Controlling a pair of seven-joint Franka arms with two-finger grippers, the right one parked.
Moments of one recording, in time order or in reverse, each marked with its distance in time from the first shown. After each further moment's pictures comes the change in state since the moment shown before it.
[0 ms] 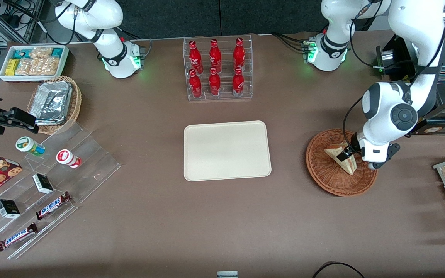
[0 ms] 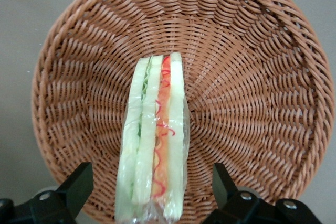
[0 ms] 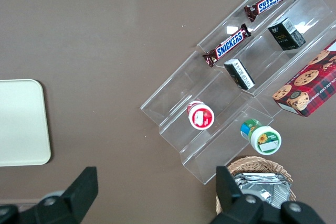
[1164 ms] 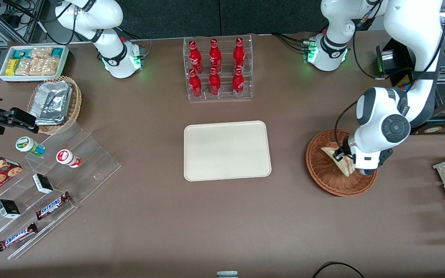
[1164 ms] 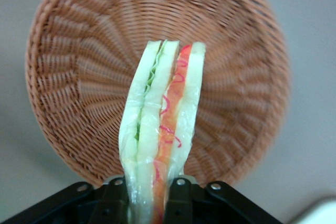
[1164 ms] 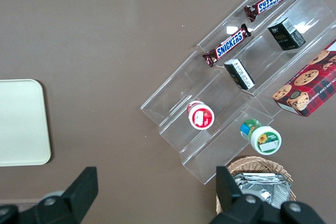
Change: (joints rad) arm -0.088 0.036 -0.027 0.216 0.001 -0.279 -0.064
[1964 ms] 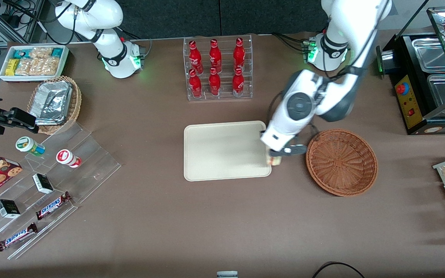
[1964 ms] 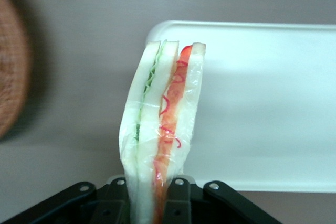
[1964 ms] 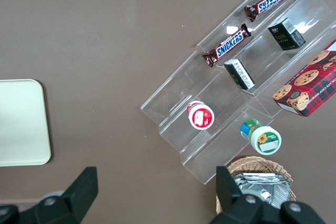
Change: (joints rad) arm -0.422 0.115 -0.015 0.193 -0.088 -0.026 0.200
